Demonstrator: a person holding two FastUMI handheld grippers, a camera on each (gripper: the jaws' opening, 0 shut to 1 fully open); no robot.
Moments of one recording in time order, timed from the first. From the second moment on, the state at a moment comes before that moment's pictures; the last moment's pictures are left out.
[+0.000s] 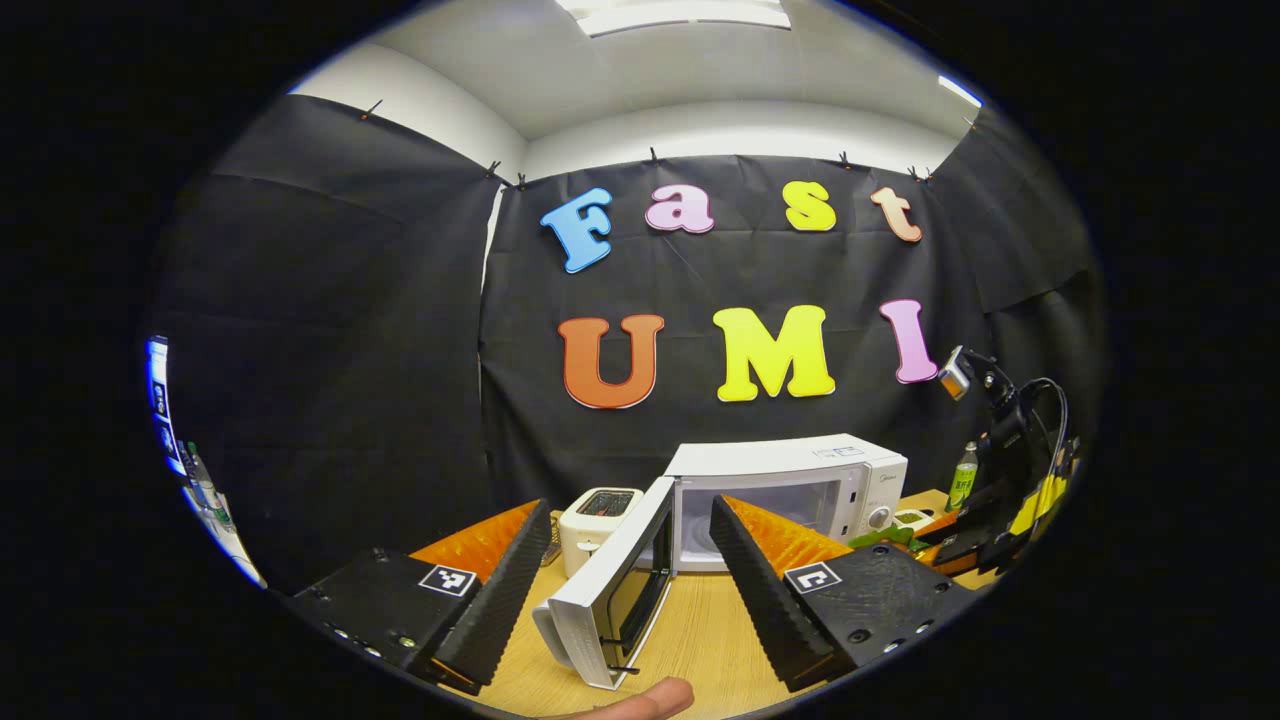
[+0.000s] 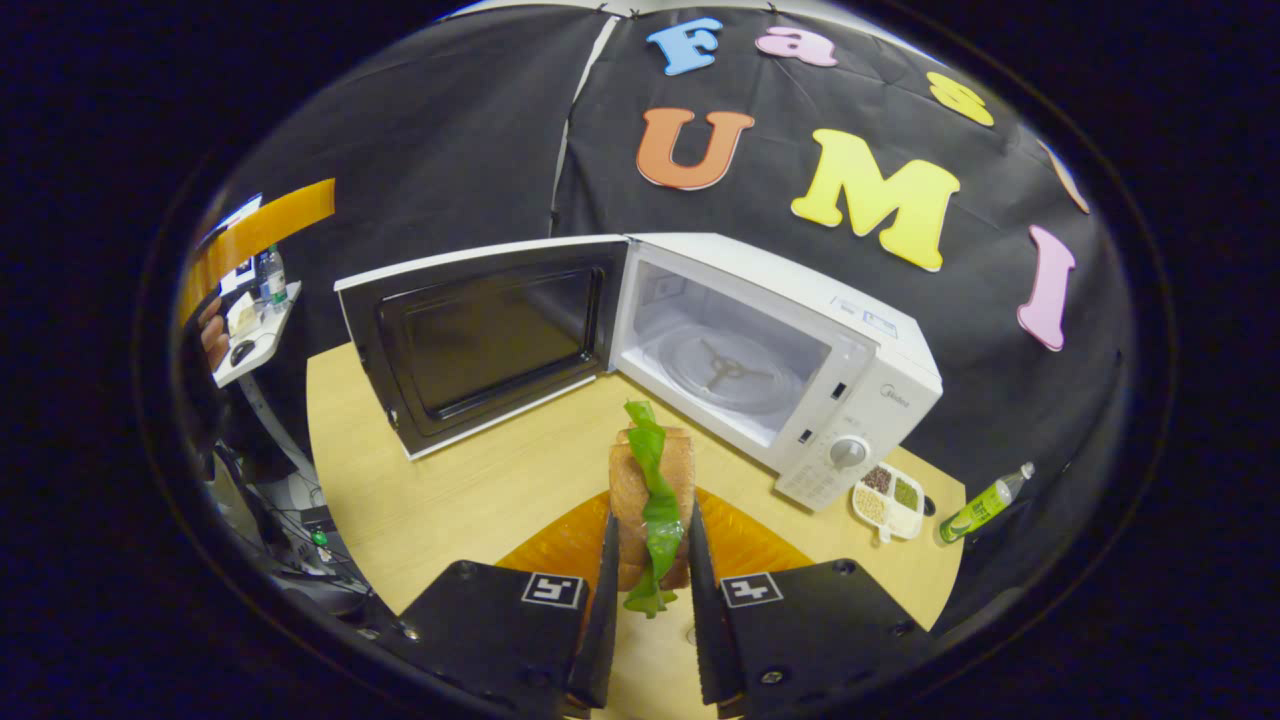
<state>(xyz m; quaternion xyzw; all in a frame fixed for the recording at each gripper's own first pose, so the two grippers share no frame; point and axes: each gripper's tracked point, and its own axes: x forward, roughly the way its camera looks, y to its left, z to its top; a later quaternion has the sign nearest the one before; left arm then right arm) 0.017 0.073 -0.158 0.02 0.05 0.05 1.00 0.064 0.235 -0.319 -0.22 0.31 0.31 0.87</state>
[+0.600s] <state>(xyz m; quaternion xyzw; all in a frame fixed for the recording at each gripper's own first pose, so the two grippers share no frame) 0.021 0.074 -0.164 0.04 0.05 0.04 1.00 0.150 0.314 -0.322 -0.12 0.17 0.25 0.95</state>
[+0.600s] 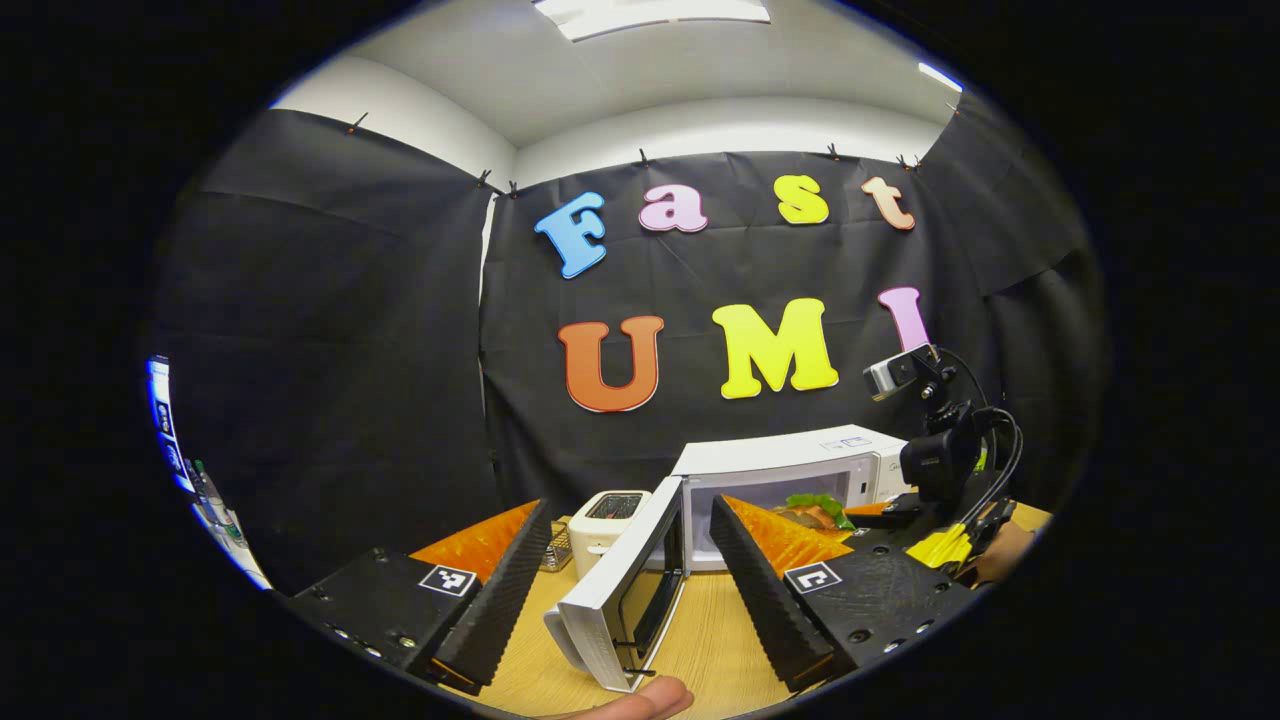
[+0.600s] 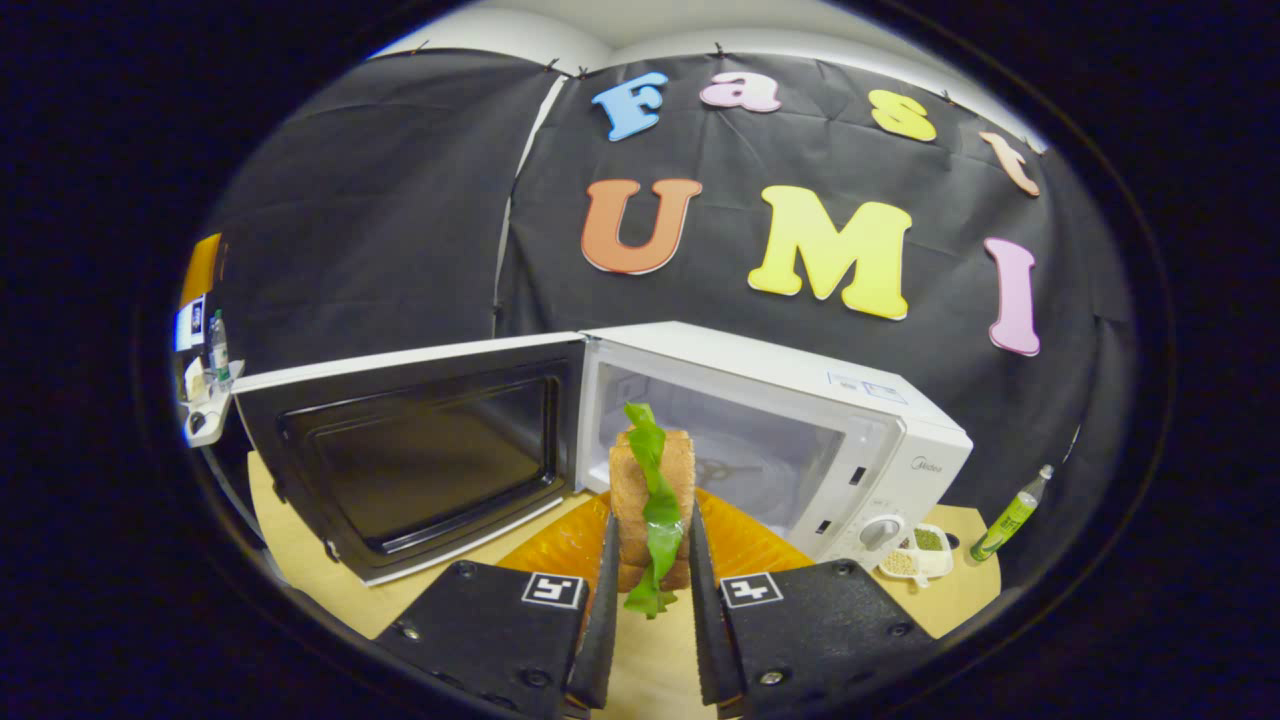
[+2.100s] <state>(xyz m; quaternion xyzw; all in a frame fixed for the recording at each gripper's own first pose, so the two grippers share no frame) 0.016 0.127 -0.175 0.00 0.07 0.05 1.00 0.346 0.334 -0.419 0.40 0.15 -0.06 0.90</state>
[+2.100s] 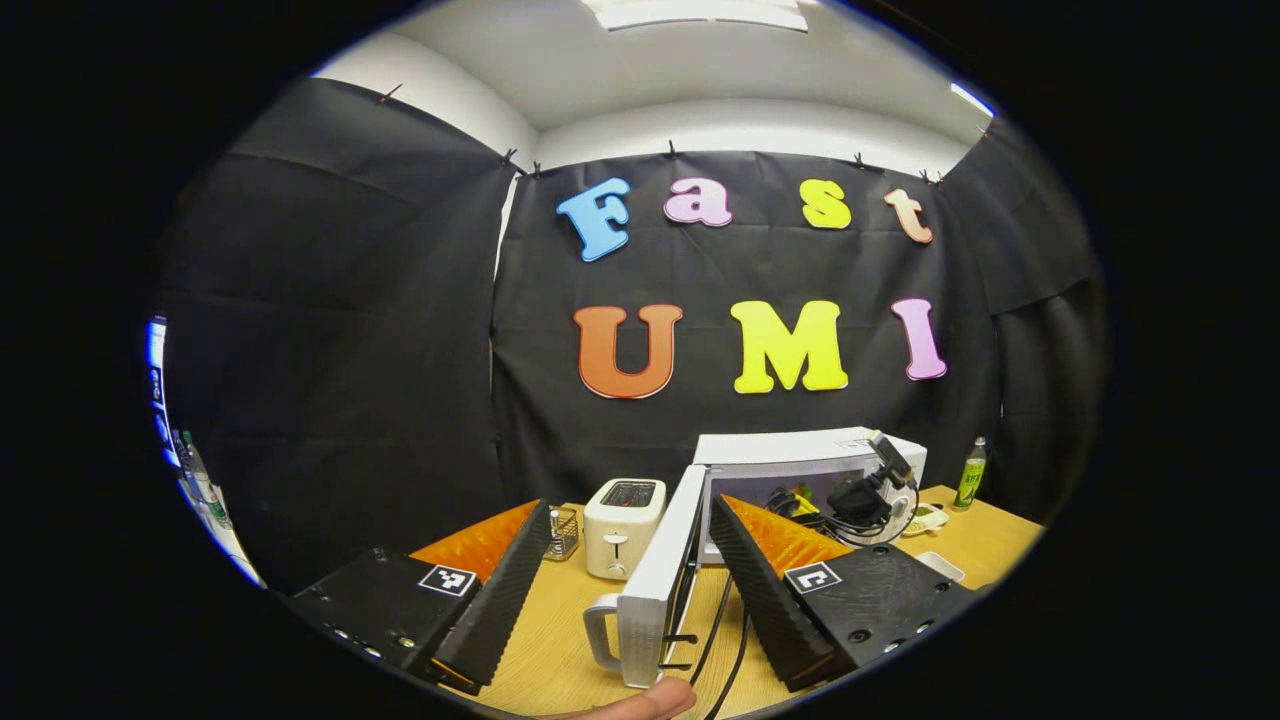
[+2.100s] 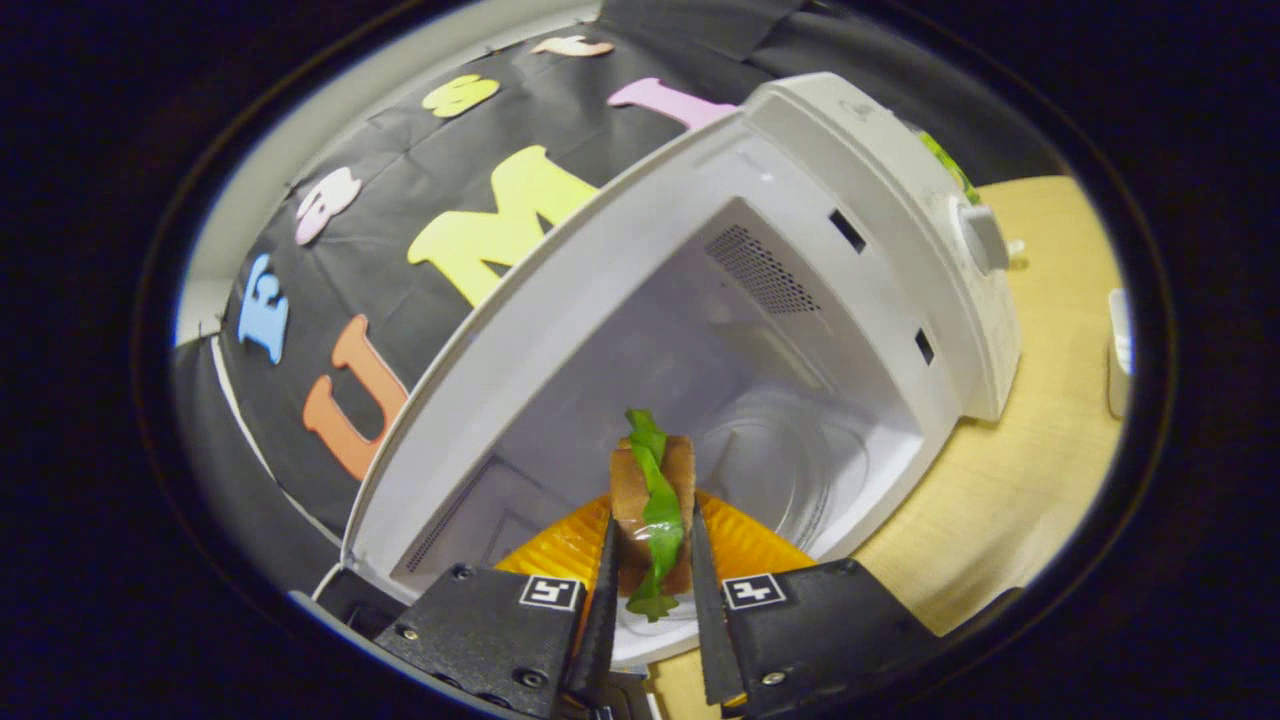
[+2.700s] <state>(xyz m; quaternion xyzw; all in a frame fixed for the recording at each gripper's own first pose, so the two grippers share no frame) 0.010 0.143 -0.174 -0.04 0.08 0.06 0.99 0.344 0.332 -0.460 0.41 0.18 -0.09 0.89</state>
